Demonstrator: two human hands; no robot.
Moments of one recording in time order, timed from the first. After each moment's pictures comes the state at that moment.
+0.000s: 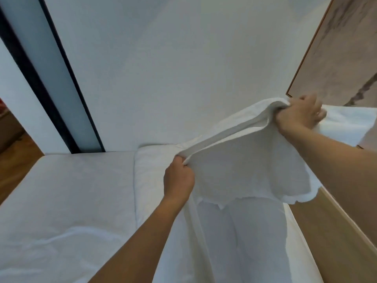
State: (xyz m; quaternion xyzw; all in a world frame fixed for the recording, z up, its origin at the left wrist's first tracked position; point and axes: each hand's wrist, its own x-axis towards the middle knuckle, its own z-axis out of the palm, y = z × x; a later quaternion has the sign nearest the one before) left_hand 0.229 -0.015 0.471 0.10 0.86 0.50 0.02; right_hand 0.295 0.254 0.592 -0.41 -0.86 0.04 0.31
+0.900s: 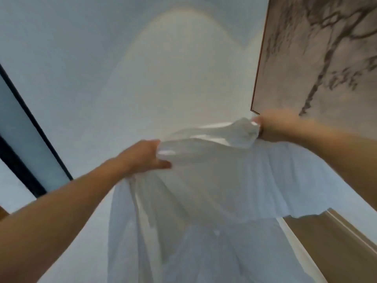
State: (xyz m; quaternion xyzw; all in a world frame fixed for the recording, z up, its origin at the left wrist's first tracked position) left_hand 0.105 0.020 0.620 0.51 0.86 0.08 -0.01; right_hand 0.337 0.306 0.677 -0.22 -0.96 -0.16 0.04
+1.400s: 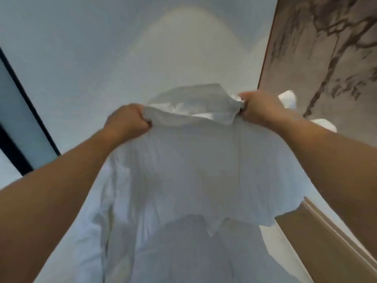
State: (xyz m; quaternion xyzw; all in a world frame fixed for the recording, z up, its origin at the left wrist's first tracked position) left_hand 0.073 0.039 0.670 0.37 0.89 0.20 -0.14; right_hand 0.286 0.309 0.702 -0.25 -0.95 -0.04 0.20
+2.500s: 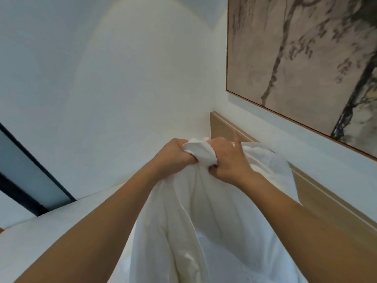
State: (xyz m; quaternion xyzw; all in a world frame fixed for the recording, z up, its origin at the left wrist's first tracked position) left_hand 0.250 0.096 0.573 0.49 0.76 0.36 0.22; right_hand 0.383 0.234 0.511 -0.24 -0.95 0.06 0.20
